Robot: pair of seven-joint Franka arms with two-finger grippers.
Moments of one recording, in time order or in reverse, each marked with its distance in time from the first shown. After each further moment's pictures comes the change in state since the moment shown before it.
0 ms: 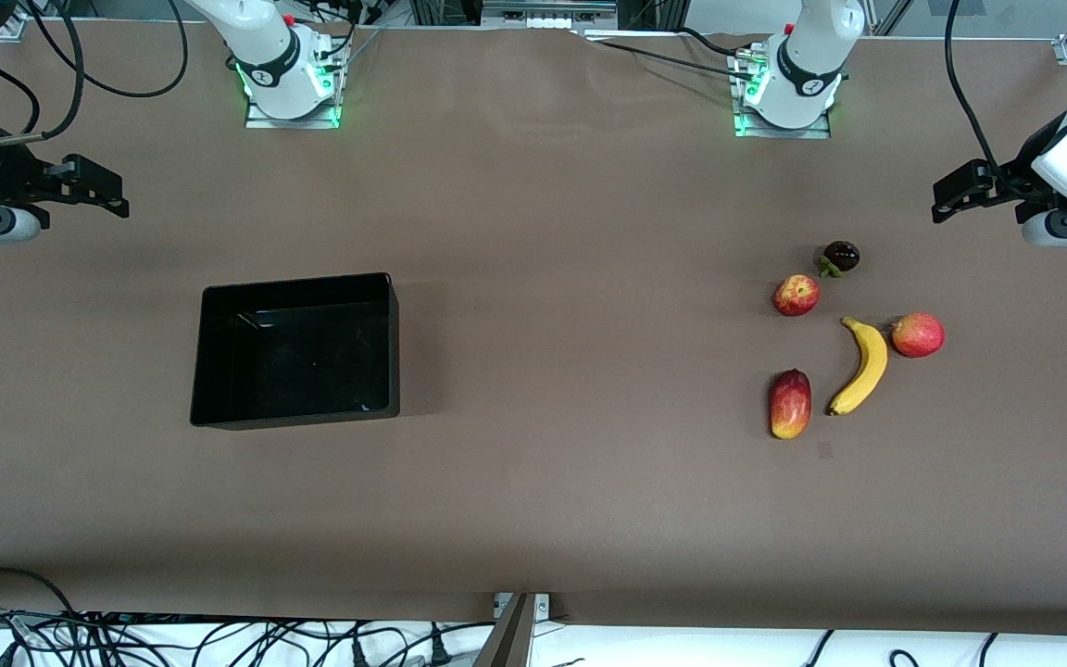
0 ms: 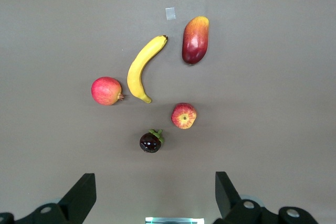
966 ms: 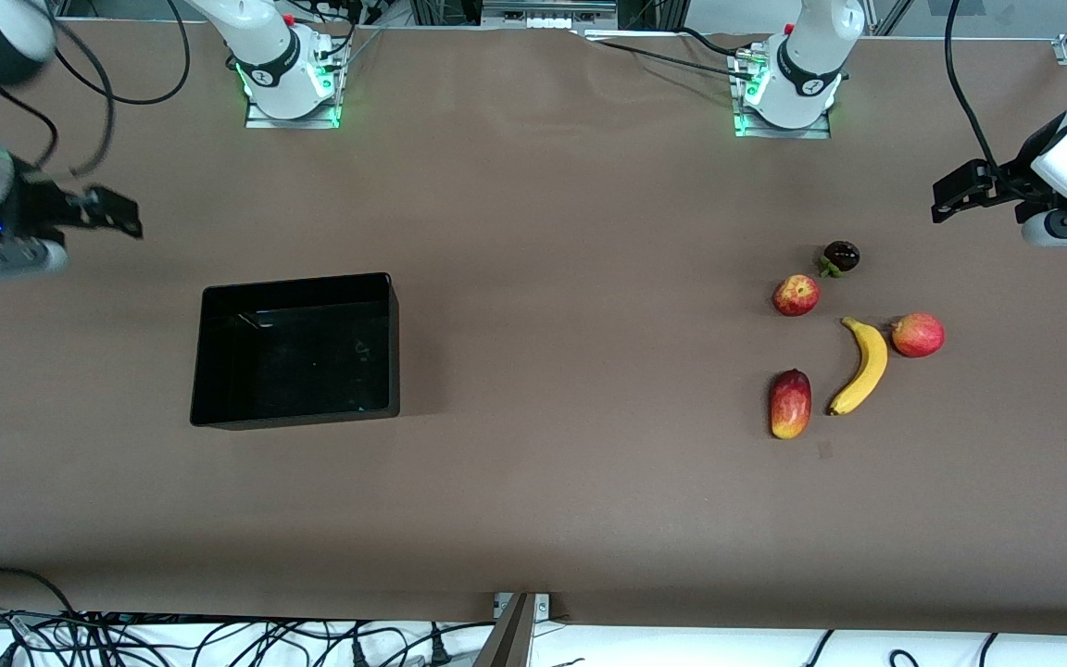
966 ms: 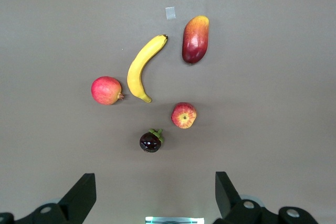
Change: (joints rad) left arm 0.000 0.001 0.000 0.000 0.000 -0.002 0.000; right arm -0.005 0.102 -0.009 -0.084 -0.034 0.141 0.001
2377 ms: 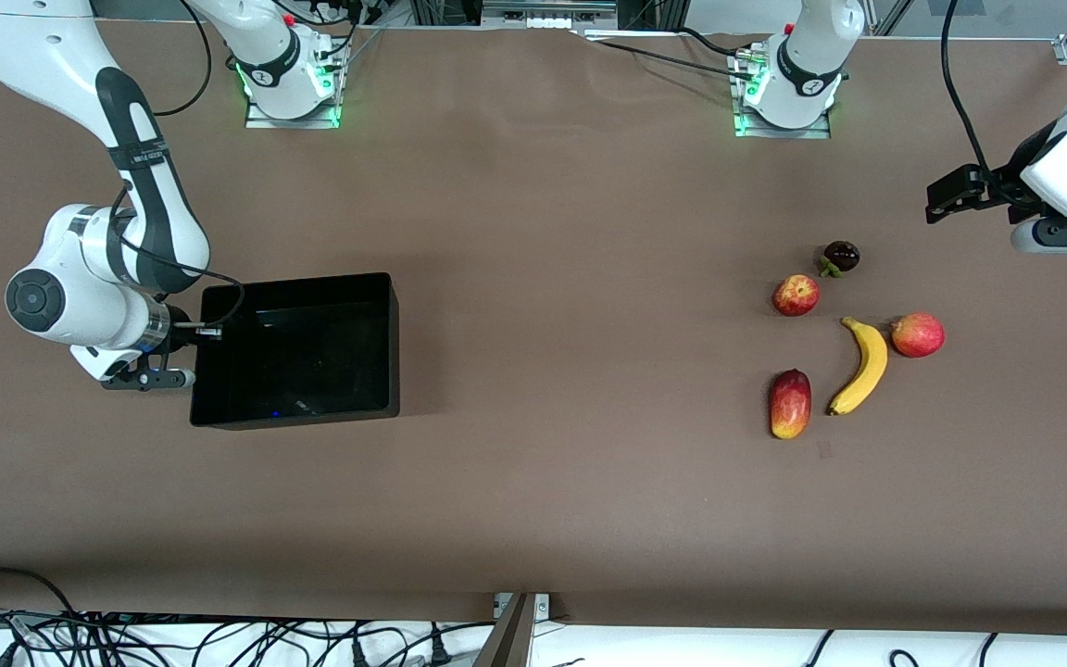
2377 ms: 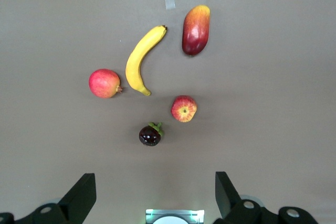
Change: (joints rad) left arm -0.003 0.016 -0.001 0.001 0.000 -0.031 0.000; right arm -0.018 0.343 -0.039 -0.234 0.105 0.566 0.008
